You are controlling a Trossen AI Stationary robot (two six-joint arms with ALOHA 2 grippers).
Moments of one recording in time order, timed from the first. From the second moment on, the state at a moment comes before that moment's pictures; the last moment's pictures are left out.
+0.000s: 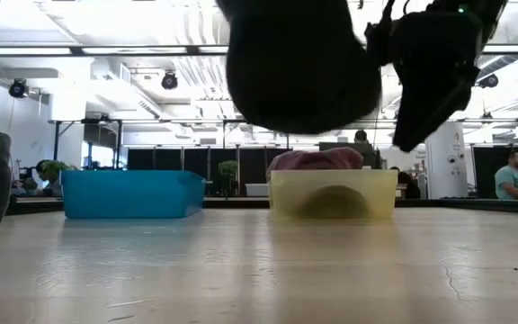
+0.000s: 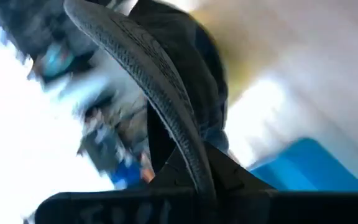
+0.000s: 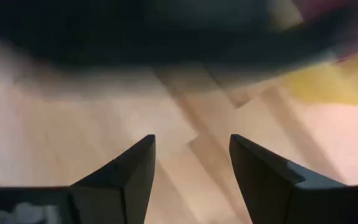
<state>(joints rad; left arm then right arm) -0.62 2.12 2.11 -1.56 -1.05 0.29 0.37 1.51 0.98 -0.71 0.36 0.94</state>
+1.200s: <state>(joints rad) -0.80 2.12 2.01 -1.47 -0.69 0.38 0.35 1.63 1.09 -0.09 0.02 0.84</state>
